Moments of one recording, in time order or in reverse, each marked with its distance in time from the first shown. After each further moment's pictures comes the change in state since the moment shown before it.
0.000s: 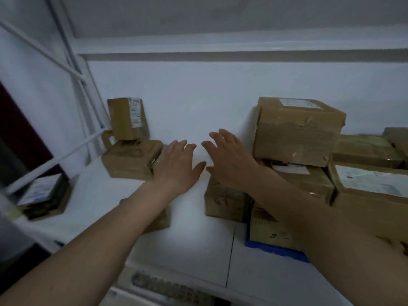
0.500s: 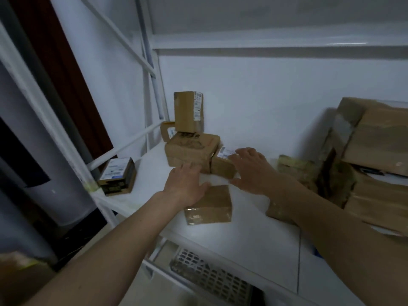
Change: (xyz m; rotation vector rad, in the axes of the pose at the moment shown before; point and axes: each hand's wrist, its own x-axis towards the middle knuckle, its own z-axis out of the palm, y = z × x) left_hand -0.075 -0.145 -0.020 -0.024 -0.243 -0.213; right_hand 0.055 -0.114 0.022 0.157 -0.211 -0.029
